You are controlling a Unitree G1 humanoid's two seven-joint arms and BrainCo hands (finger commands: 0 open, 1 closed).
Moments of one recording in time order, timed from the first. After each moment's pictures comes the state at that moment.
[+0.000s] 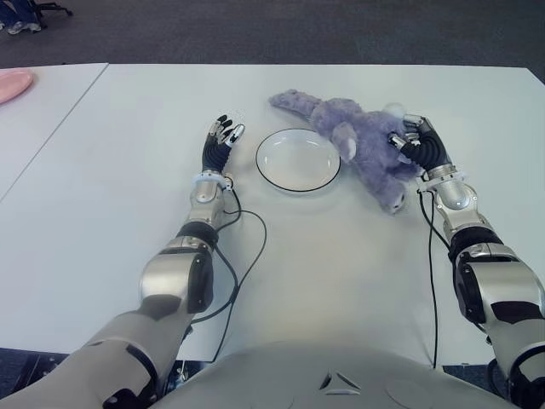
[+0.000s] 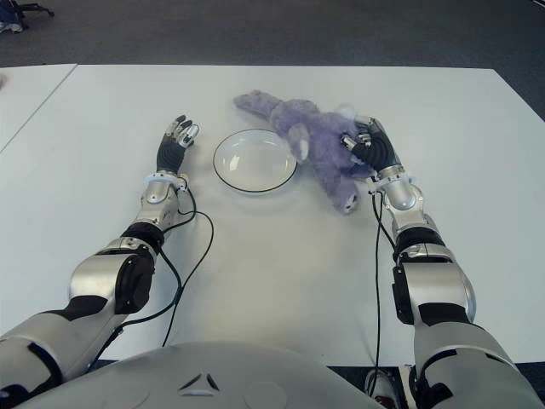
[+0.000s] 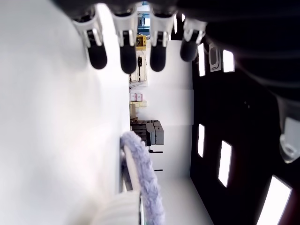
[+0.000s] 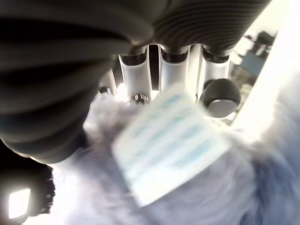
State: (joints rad) left arm -0.65 0.05 0.25 1.23 0.04 -0.49 0.01; right arm -0.63 -0.51 0.02 1.17 -0.19 -0.91 0.04
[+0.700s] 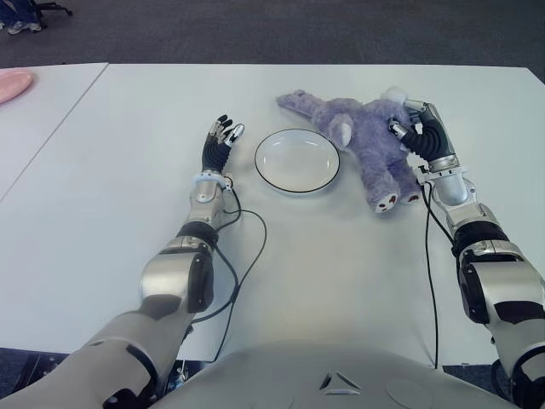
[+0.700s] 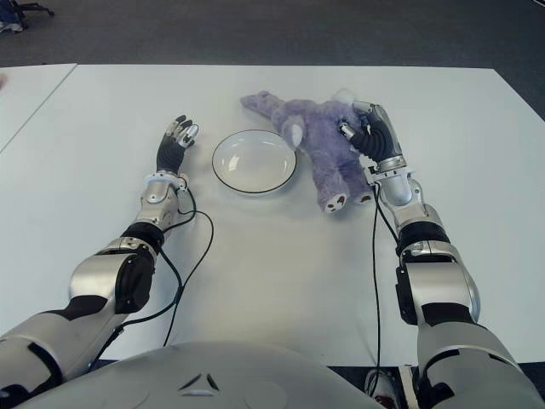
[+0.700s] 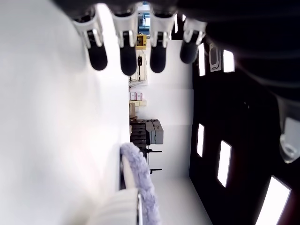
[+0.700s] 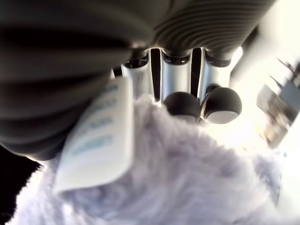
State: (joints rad) left arm -0.65 0.05 0.26 1.23 0.04 -0.49 0.00; right arm -0.63 -0.54 0.06 1.06 -0.41 -0.97 -0.28
